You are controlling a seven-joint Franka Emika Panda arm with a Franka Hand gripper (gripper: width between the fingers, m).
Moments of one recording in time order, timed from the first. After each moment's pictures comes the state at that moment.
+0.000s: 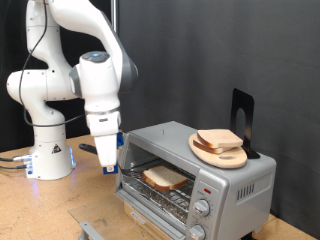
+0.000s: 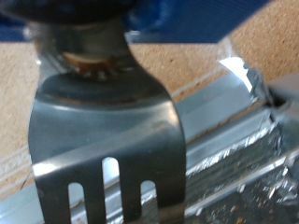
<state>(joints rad) -0.34 -0.22 0.33 -2.68 0.32 2.49 -0.56</state>
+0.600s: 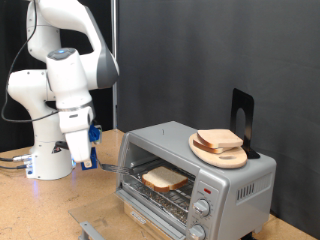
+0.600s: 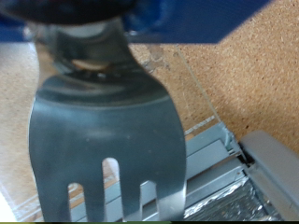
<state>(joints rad) -0.35 -0.36 0.20 -2.78 0.44 2.45 -0.73</state>
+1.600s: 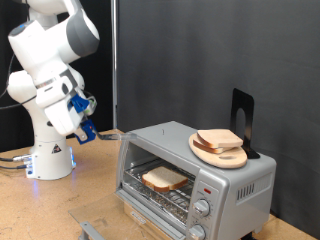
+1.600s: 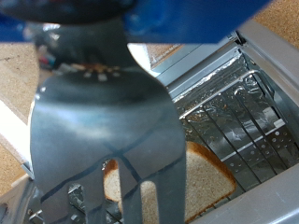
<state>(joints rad) -0.34 -0.48 0.05 -2.67 0.63 2.22 -0.82</state>
